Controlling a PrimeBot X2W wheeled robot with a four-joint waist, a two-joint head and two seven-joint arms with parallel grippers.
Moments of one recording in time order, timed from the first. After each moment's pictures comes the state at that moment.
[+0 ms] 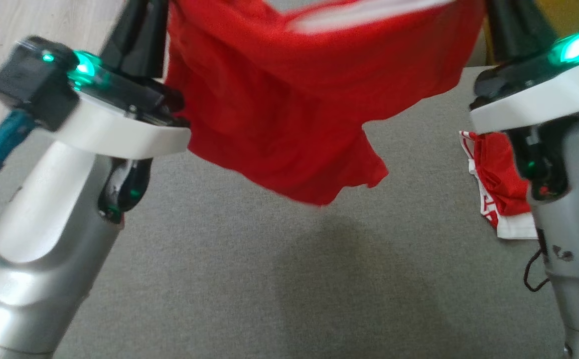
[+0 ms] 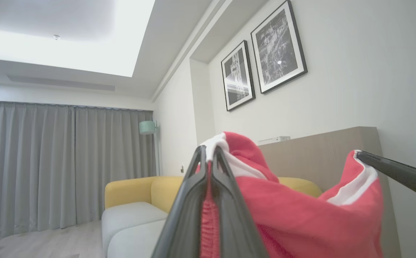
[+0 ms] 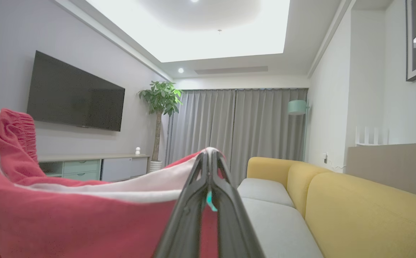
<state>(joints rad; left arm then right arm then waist) -0.75 0.37 -0.55 0.07 -0.62 0.00 -0.19 -0.63 -0.23 0.24 0.04 0.34 0.12 0.03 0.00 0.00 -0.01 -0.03</state>
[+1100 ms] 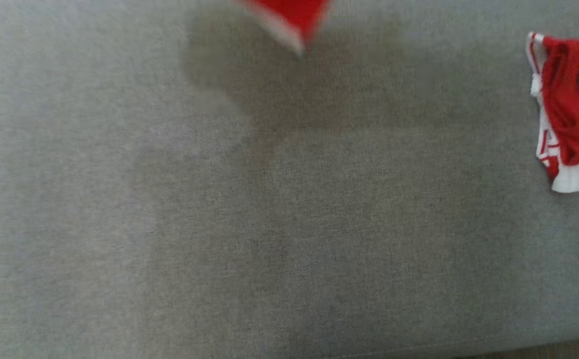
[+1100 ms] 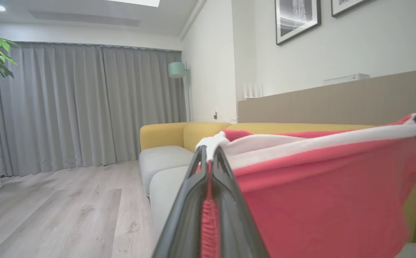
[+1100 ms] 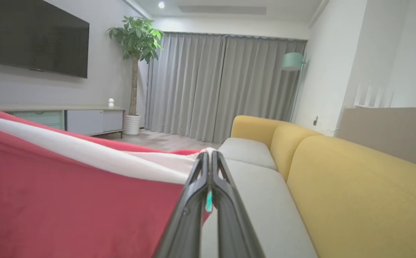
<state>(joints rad) -1.39 0.41 -0.52 0.57 -0.66 -0.13 -0.12 -1.38 -0.21 0.28 0.59 0.25 0.12 0.01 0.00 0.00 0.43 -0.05</state>
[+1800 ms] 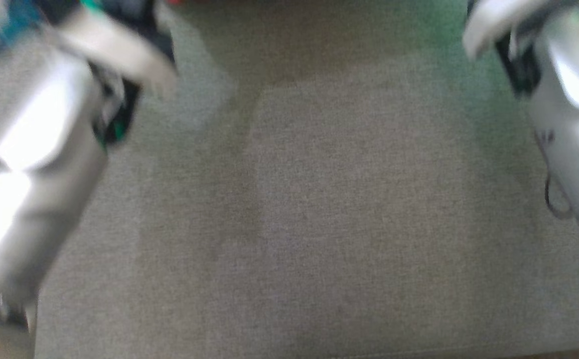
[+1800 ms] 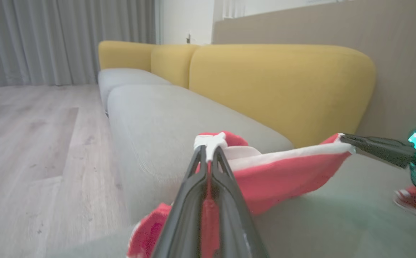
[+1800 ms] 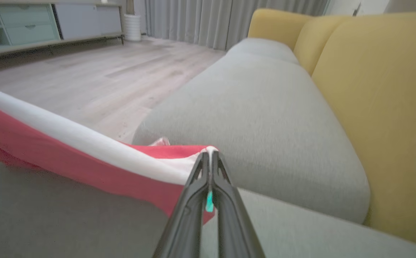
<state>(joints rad) -1.13 0.35 -0.80 0.62 -0.79 -0.13 -0.26 -1.21 -0.23 0.54 1.02 0.33 0.12 -0.25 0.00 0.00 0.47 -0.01</state>
